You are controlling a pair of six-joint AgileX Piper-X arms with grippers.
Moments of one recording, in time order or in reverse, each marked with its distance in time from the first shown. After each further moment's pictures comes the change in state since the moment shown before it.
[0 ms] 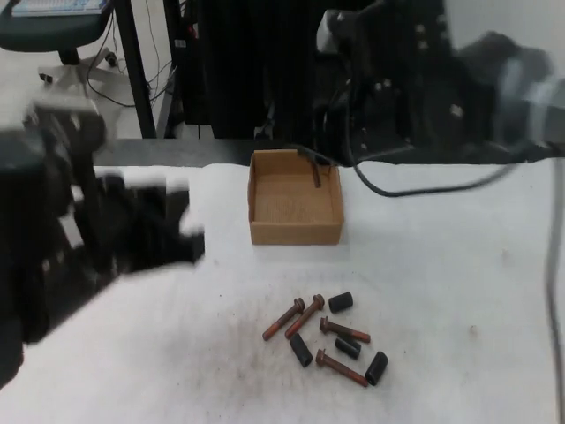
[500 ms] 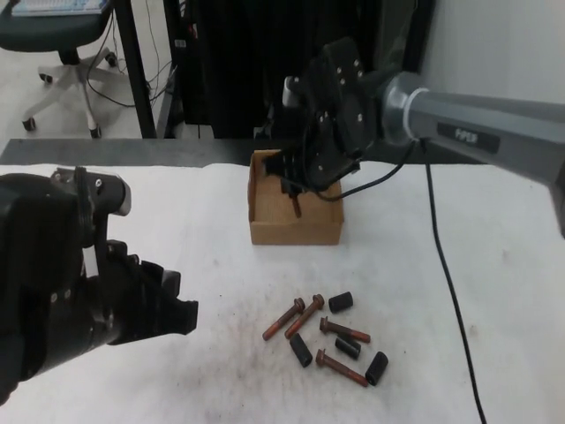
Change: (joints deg) left arm 0.0 0.0 -0.1 10.6 0.0 0.0; right arm -1.2 20.3 -19.7 7.1 -1.1 0.0
